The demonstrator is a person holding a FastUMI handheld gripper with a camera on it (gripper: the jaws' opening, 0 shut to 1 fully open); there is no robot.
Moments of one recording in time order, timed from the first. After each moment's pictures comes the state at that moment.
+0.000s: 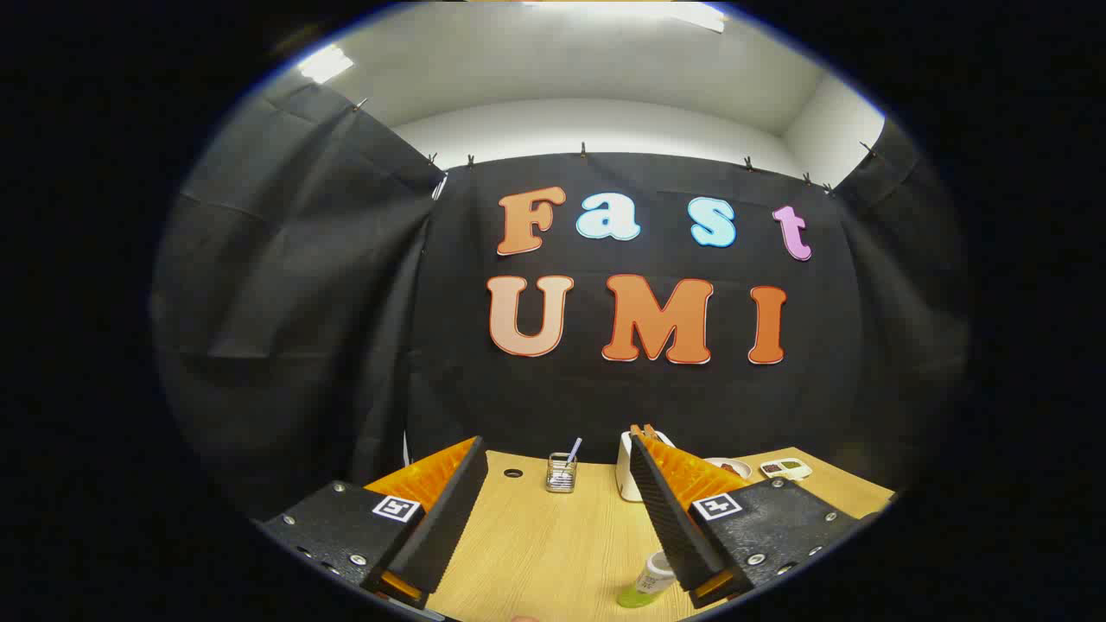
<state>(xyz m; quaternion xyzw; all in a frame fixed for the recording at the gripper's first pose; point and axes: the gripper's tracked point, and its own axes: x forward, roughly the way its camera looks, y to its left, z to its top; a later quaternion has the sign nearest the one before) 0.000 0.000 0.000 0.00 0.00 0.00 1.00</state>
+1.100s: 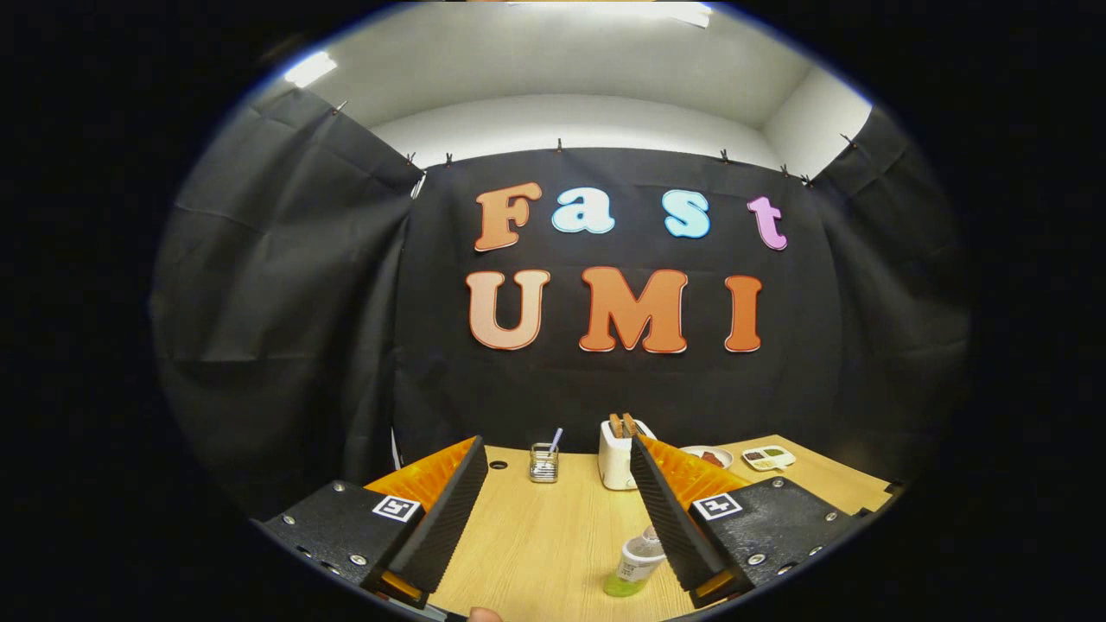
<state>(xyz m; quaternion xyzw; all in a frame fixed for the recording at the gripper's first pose) -0.025 -0.037 -0.011 0.01 0.02 -0.04 1.00</state>
